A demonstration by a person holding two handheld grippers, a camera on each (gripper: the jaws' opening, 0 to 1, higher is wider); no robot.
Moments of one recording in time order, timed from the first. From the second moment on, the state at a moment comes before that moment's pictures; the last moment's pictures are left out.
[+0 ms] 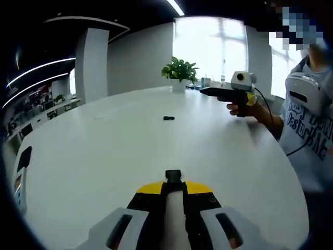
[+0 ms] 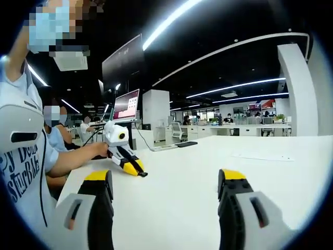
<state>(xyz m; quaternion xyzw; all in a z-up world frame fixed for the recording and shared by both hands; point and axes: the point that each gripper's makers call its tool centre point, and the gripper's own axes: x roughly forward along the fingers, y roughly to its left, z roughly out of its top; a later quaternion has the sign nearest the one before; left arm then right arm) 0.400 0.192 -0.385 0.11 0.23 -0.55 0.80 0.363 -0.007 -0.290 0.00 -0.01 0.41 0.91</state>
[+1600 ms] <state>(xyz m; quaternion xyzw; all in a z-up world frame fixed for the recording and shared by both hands) 0.359 0.156 -0.383 0.12 0.20 -0.64 0.73 0.372 -0.006 -0.293 -0.02 -0.01 0.40 0.92</state>
